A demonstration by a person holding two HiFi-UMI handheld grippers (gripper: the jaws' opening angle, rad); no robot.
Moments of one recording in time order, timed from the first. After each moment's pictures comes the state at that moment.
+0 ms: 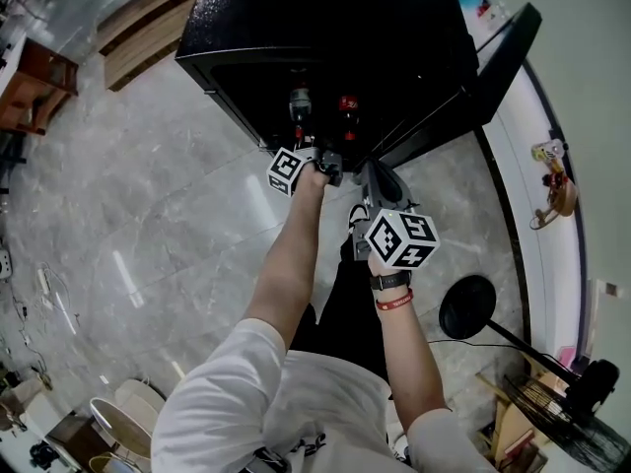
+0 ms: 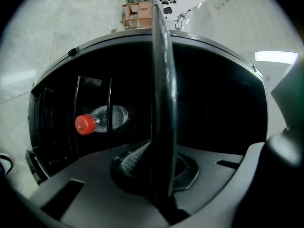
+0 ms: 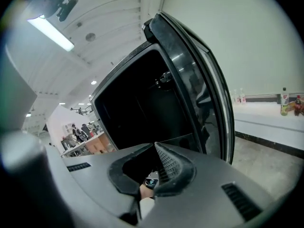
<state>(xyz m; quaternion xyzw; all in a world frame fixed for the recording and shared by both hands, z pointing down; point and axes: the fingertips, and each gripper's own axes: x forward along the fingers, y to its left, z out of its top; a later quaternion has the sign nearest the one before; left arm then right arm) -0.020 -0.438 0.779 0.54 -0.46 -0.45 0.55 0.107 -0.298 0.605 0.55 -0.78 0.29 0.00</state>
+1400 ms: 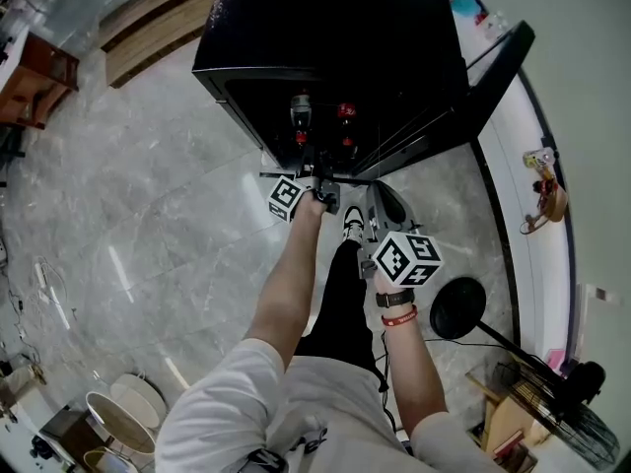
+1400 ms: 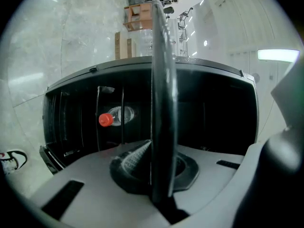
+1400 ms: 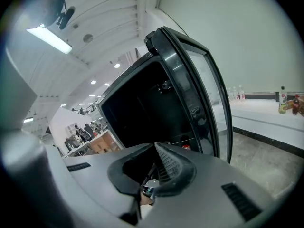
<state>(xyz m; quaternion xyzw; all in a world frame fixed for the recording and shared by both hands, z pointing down) -0.020 -0.374 0.768 0.52 -0.47 -0.43 0.57 0.116 -0.265 0.576 0.54 -0.78 0.32 0.01</state>
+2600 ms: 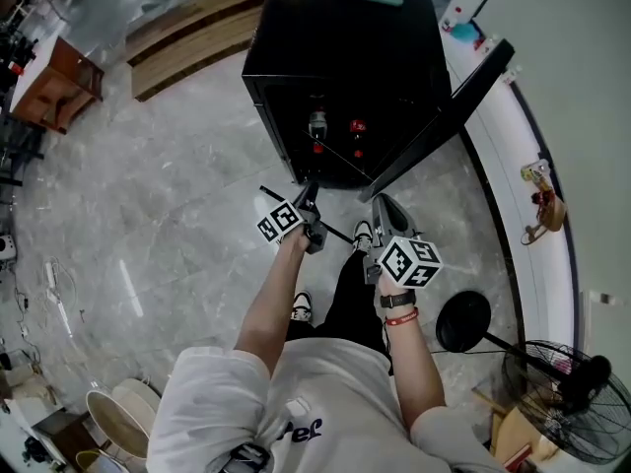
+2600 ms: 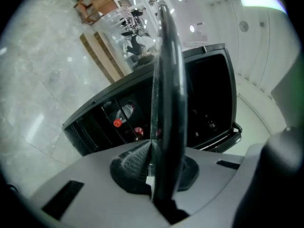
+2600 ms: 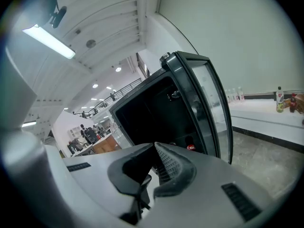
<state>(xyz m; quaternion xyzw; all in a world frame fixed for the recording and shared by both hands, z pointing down) -0.053 -0.255 0.699 0.66 -0.47 -0.19 0.56 0.100 -0.198 0.521 0.54 -0.78 0.32 -0.01</state>
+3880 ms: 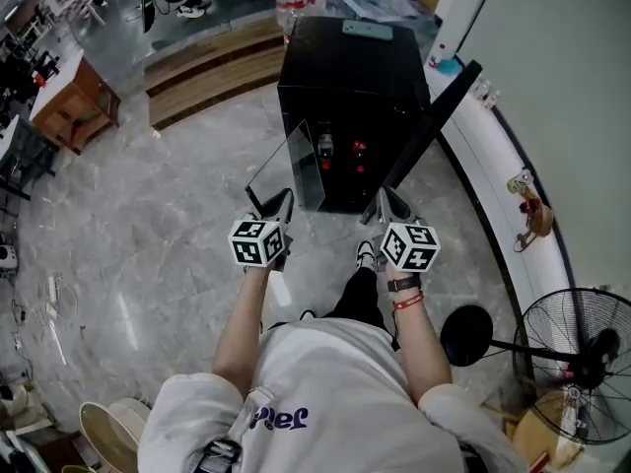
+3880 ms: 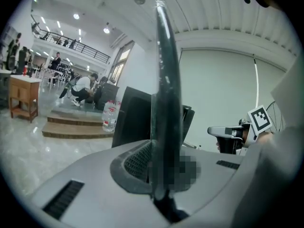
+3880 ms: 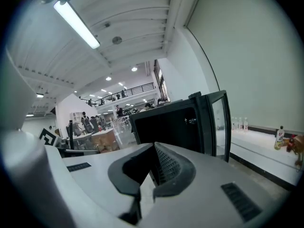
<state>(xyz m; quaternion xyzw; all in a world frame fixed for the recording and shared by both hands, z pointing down) -0.137 -0.118 0.452 0.84 -0.50 0.05 0.21 0.074 -0.121 0.418 0.54 -0.82 0.19 0.03</state>
